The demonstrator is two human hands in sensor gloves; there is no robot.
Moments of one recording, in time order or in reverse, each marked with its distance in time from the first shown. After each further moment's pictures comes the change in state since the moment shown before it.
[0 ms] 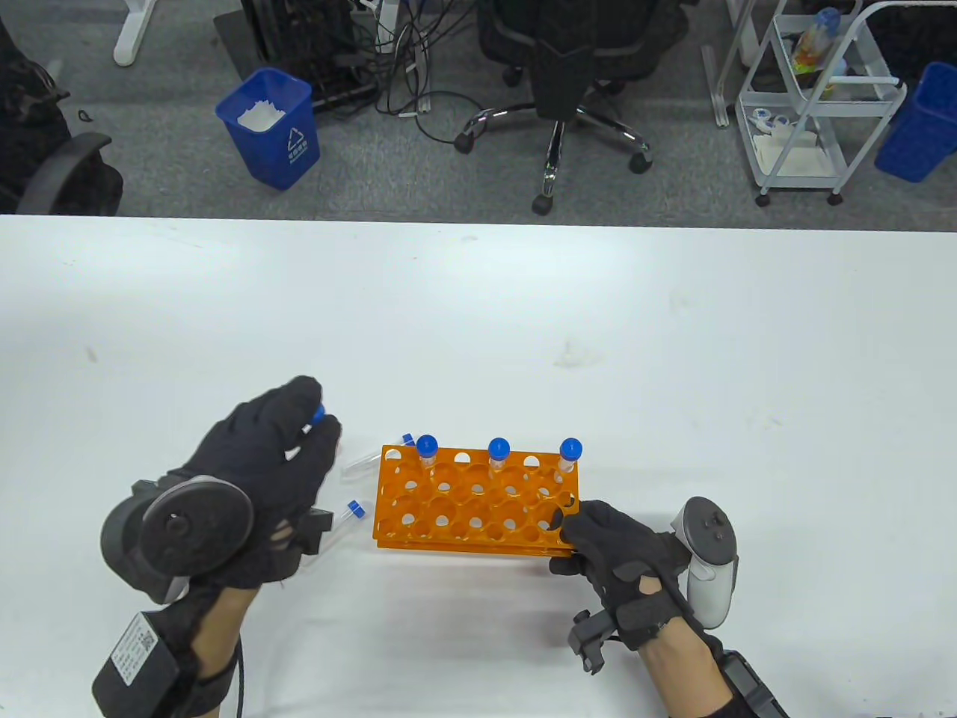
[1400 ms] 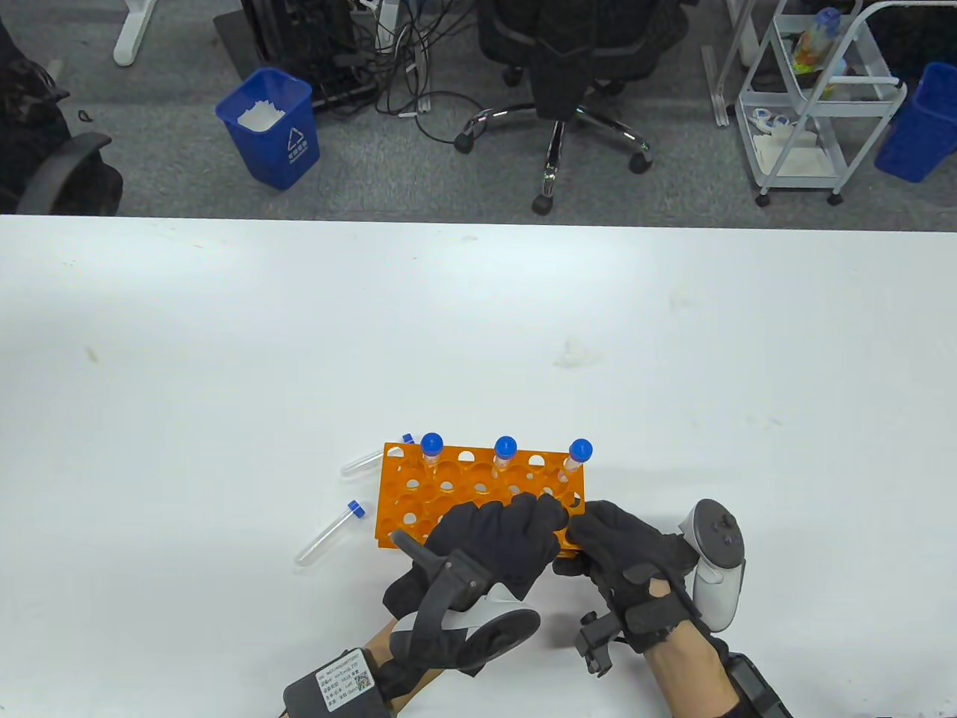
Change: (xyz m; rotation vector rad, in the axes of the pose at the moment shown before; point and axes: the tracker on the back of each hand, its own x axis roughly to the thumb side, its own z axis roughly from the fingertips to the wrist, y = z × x) left_hand 0.122 -0.131 0.072 -0.230 -0.430 -0.192; right_hand 0.001 -0.005 0.004 0.007 -0.020 -0.047
